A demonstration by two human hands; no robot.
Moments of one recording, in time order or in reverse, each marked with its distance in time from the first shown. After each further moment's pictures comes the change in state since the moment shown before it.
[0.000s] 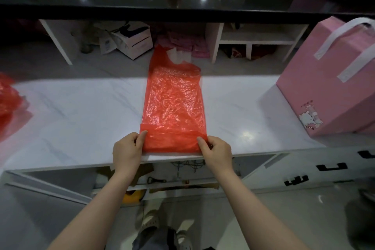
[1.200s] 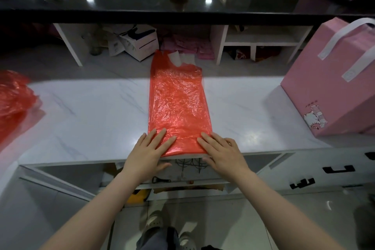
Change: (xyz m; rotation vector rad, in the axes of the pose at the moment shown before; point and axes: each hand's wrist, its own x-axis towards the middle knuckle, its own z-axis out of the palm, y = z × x) left_hand -0.013 -0.013 0.002 0.748 -0.439 0.633; right_hand -0.003 0.025 -0.025 -0.728 -0.314 -0.604
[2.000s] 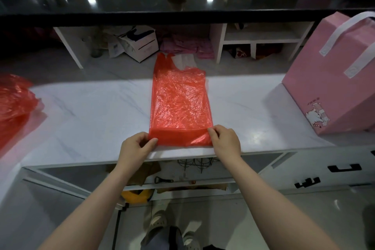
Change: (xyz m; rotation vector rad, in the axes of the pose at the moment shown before) left_hand 0.000 -0.005 -0.027 -0.937 0.332 -0.473; right_hand 0.042 0.002 -0.004 0.592 0.174 0.658
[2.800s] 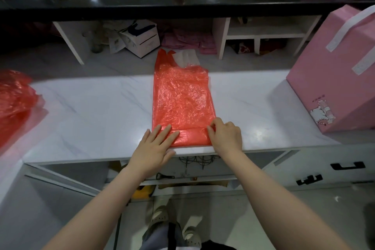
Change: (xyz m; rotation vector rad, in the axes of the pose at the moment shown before) left_hand 0.002 -0.010 0.027 0.888 -0.365 0.397; right_hand 0.010 -0.004 0.003 -0.481 -0.023 -0.083
